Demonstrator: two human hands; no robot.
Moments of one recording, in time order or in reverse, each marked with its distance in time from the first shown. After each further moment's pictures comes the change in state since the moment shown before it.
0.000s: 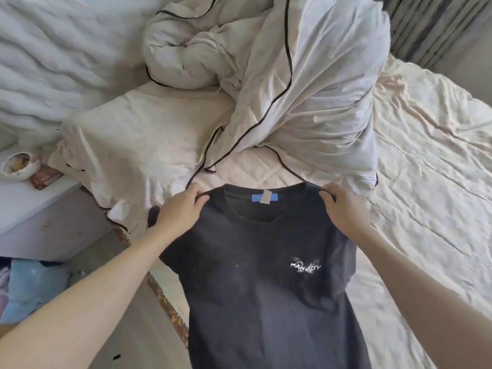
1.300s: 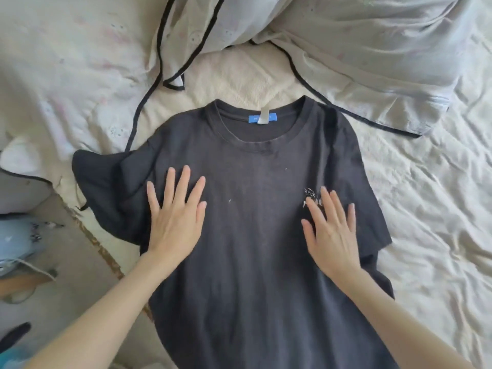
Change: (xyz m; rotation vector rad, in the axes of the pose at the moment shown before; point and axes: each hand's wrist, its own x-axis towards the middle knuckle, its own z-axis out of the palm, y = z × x) left_hand -0.010 -0.049 0.205 0.312 0.047 0.129; right_hand -0.051 0.106 0.194 -0.310 -0.132 -0.149
